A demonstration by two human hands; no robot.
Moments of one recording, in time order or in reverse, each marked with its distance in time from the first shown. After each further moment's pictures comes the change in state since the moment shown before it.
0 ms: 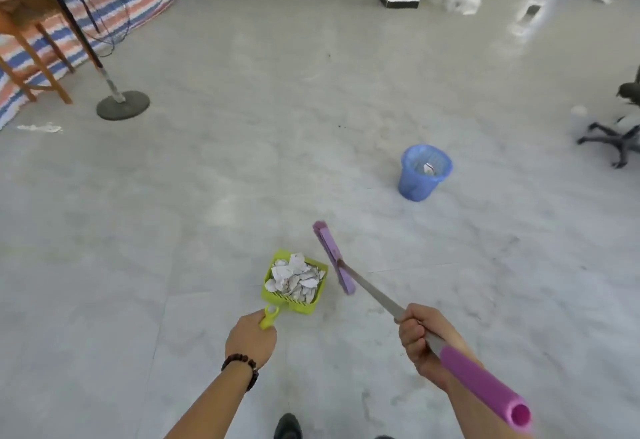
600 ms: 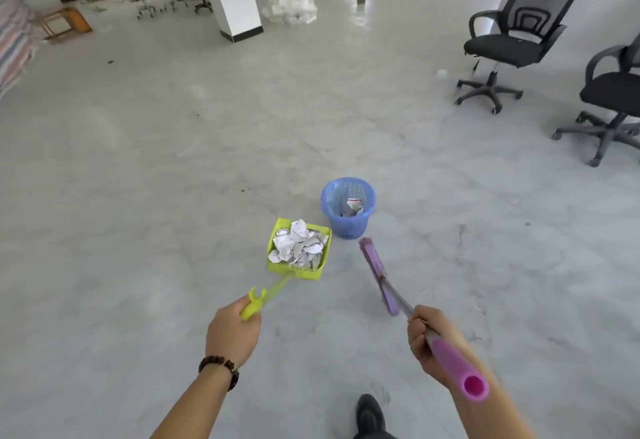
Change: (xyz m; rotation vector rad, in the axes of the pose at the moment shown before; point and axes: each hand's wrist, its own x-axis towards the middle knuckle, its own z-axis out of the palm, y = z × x) left_hand 0.304 0.410 0.017 0.145 -0.084 0.477; right_hand 0.170 -0.320 -0.034 0.562 0.161 -0.153
